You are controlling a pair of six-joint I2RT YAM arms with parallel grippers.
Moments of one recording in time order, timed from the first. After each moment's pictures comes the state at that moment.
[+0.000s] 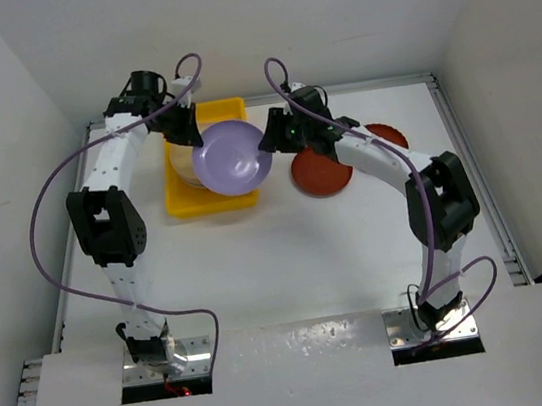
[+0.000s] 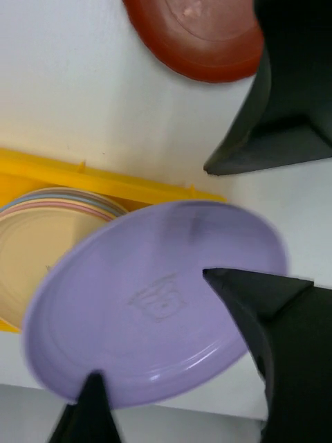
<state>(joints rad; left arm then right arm) -0.09 2.04 2.00 -0.90 0.52 0.27 0.50 1.88 1.47 -0.19 -0.12 0.54</state>
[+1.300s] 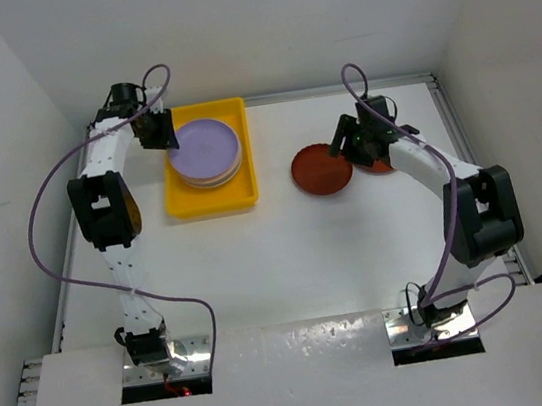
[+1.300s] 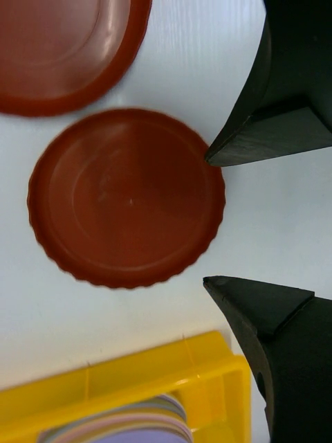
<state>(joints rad) 0.05 2.28 2.11 -0.77 0.35 0.14 0.20 1.67 1.14 -0.27 -0.07 0.59</state>
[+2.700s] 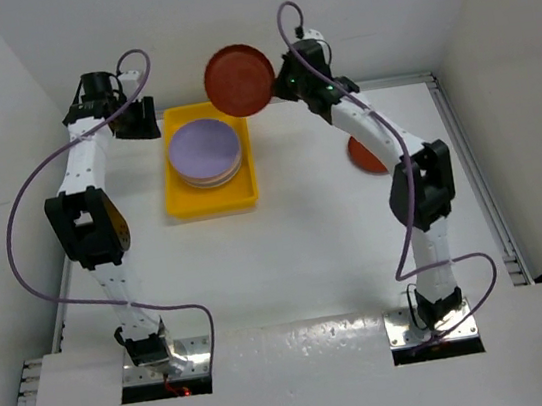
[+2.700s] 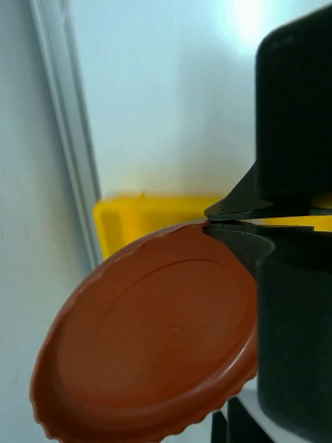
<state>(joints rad) 0.09 2.05 2.02 -0.77 0.31 0.20 0.39 2.04 1.86 -0.28 0.11 0.59</state>
